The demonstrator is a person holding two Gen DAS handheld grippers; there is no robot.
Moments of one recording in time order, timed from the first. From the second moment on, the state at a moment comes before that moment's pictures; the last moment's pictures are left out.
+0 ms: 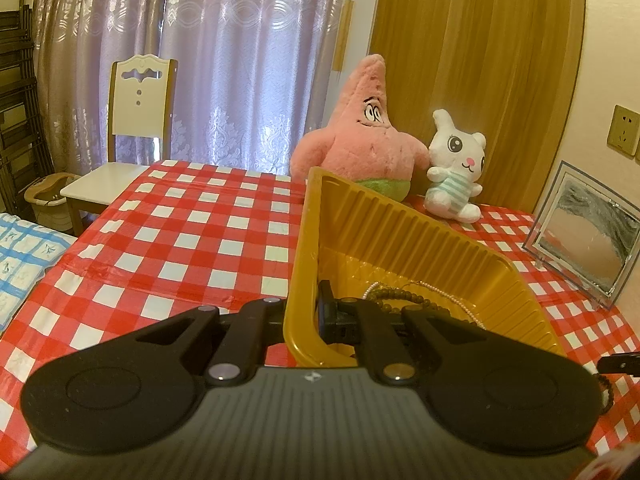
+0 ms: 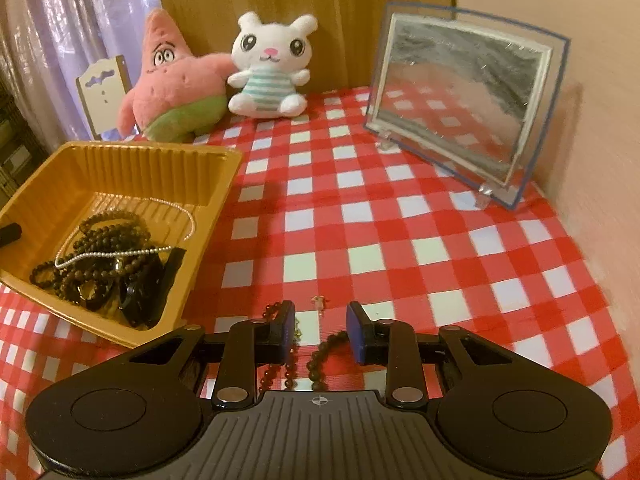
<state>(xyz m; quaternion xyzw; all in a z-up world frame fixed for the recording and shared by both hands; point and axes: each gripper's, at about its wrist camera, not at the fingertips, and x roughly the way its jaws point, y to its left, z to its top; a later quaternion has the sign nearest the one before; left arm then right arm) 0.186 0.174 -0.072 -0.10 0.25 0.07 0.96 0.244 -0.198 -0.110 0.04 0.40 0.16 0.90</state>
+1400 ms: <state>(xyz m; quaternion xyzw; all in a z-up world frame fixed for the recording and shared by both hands) 0.188 0.176 -0.074 -0.10 0.25 0.07 0.96 0.255 -0.165 -0.116 -0.06 0.34 0.18 0.92</state>
